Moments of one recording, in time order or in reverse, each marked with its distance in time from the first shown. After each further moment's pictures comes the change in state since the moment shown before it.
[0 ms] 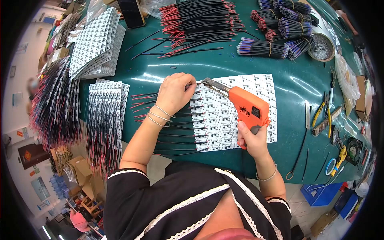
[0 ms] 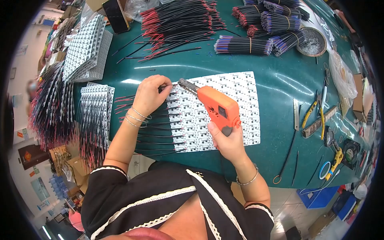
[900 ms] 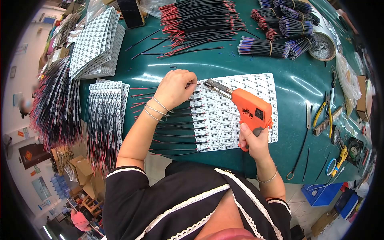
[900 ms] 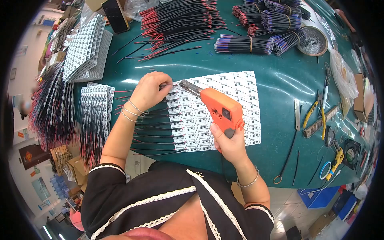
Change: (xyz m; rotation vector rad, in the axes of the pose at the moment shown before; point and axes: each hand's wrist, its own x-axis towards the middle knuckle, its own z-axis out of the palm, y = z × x) left_hand 0.015 -0.004 -0.010 -0.017 -0.173 0.083; right_hand -0.005 0.000 -0.004 0.032 -0.007 0.013
